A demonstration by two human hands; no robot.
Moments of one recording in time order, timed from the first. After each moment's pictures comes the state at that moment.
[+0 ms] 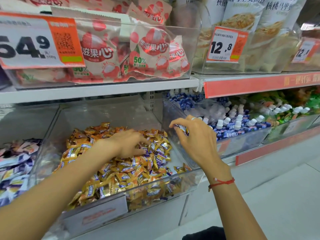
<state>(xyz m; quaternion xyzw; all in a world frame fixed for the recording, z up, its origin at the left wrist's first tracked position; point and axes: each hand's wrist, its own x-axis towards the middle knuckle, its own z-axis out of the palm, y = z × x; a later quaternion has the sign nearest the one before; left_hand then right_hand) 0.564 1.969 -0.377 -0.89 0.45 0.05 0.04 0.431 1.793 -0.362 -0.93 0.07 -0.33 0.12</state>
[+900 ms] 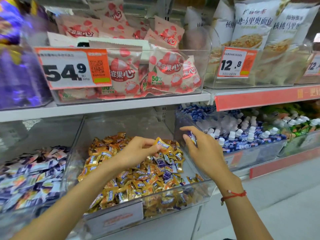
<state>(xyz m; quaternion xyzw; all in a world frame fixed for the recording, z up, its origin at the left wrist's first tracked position) 0.504 1.994 -0.344 -0.83 0.31 0.13 -0.44 0.431 1.800 -0.362 -0.93 0.05 -0.29 0.22</state>
